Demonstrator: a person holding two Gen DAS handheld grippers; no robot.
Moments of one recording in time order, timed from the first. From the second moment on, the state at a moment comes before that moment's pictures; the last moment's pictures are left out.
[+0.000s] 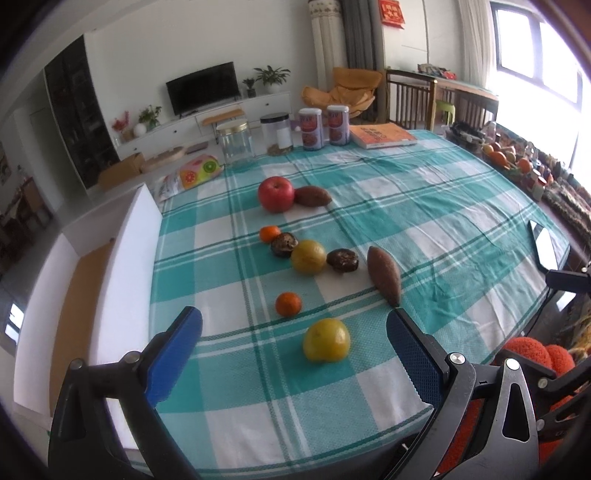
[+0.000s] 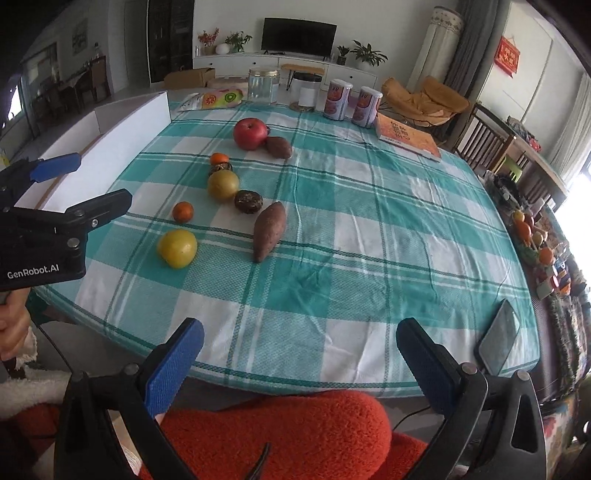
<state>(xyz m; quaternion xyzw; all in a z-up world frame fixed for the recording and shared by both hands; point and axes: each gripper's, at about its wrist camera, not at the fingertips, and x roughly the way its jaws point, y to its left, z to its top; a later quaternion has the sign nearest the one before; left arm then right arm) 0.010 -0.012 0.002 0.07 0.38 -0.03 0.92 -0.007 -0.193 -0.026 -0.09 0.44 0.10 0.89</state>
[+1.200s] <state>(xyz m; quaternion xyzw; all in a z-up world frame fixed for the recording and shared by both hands) 0.019 0.020 -0.095 0.02 0.44 -0.02 0.90 -0.023 -0.206 -0.066 0.04 0.30 0.02 0.95</state>
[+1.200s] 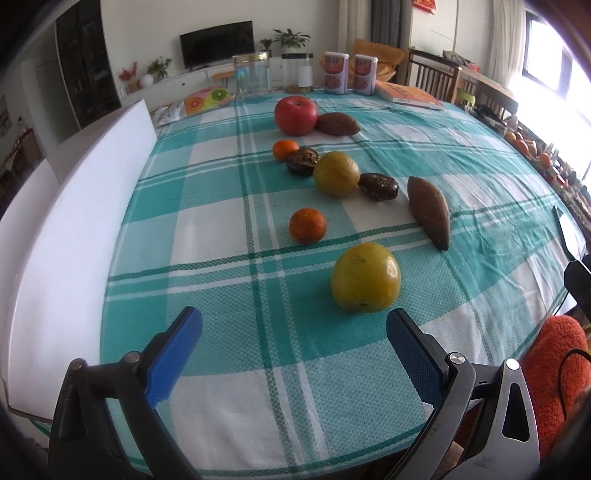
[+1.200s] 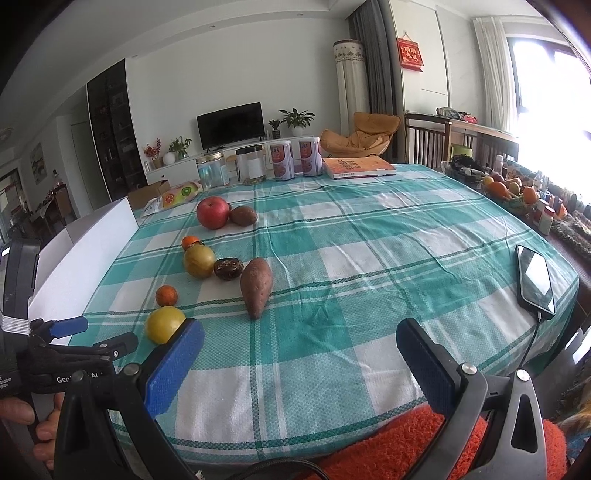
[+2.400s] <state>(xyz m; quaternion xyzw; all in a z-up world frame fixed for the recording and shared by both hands) 0.028 0.022 -0.136 0.02 0.47 -0.02 0.88 -0.019 -0.210 -0.072 0.05 0.31 0.03 0.95</state>
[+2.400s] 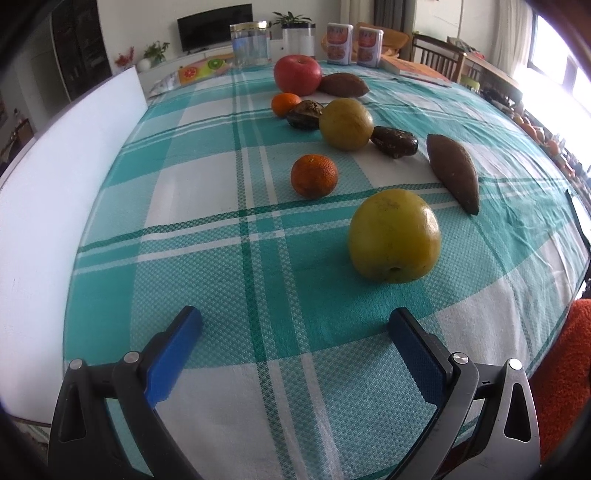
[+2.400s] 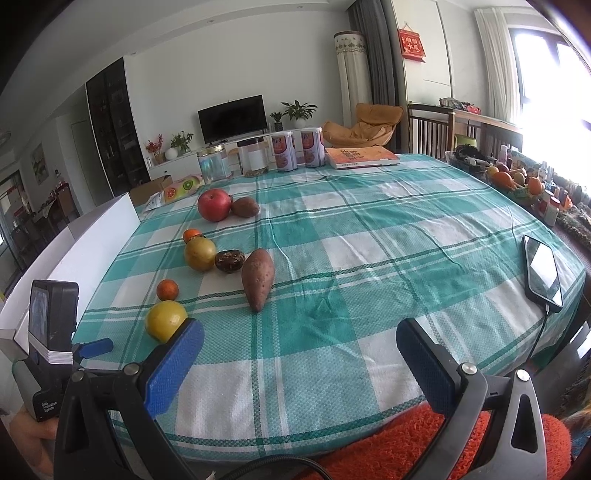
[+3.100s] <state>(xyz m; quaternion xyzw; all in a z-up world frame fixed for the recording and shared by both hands) 0.032 0.007 -0.104 -0.01 0.45 -0.13 0.88 -0.020 -0.210 -0.072 0.05 0.31 0.03 0.95</state>
